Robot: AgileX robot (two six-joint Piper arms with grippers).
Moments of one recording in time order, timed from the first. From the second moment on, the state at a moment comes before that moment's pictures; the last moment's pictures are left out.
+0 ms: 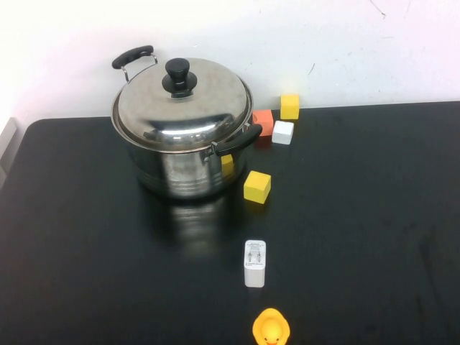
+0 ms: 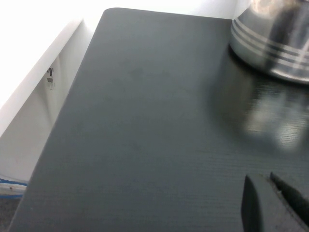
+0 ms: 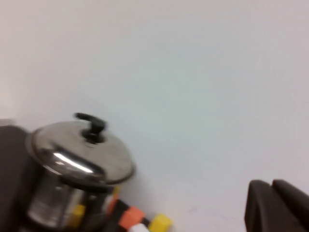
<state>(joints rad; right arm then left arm) 0.34 0.51 -0.53 -1.76 -0.18 1.35 0.05 -0.01 0.01 -0.13 0.37 -0.02</state>
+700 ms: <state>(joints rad) 0.34 0.29 -0.26 -0.45 0.21 -0.10 0.05 -0.01 0.01 -0.13 0.37 -0.02</state>
